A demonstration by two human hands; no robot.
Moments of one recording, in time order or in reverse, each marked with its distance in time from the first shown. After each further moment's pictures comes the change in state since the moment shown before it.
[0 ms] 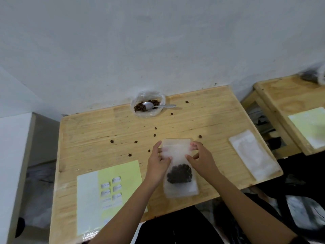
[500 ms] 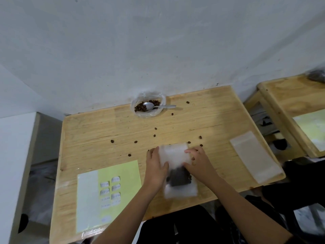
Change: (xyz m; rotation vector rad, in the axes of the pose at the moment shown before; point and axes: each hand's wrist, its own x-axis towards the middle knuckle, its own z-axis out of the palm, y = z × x) left_hand -0.009 -0.005 0.004 0.462 0.095 0.089; right_hand 0.001 0.012 0.006 -0.153 -0.116 -0.075
